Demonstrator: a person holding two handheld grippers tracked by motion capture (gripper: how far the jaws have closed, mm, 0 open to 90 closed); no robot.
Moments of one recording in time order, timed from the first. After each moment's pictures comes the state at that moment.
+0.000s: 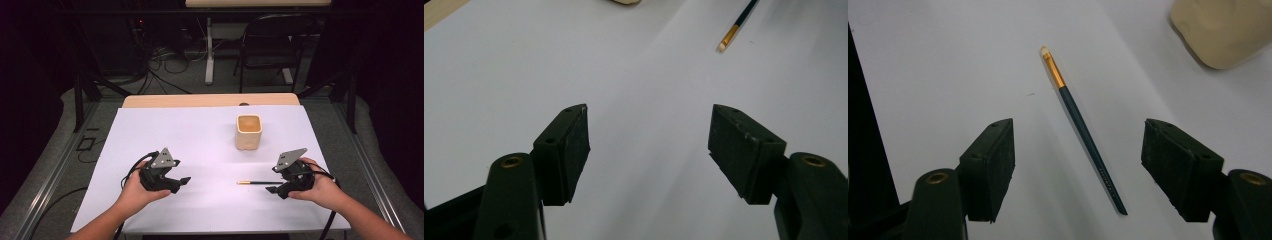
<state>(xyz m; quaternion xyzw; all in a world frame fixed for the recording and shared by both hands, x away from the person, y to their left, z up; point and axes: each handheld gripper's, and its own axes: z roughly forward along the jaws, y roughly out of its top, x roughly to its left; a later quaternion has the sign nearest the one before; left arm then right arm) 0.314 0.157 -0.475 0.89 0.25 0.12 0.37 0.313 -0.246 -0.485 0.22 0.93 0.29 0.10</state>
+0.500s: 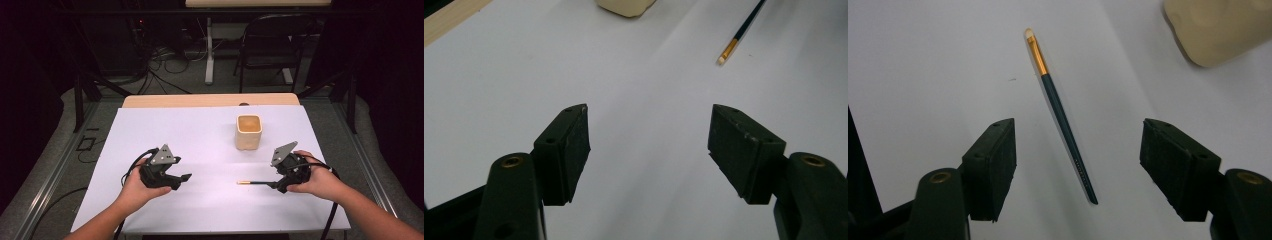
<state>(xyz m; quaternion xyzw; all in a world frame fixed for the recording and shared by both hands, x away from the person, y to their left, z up) 0.317 0.154 -0.468 0.88 0.25 0.13 0.38 0.328 -0.236 -0.474 0.19 0.95 0.22 0.11</state>
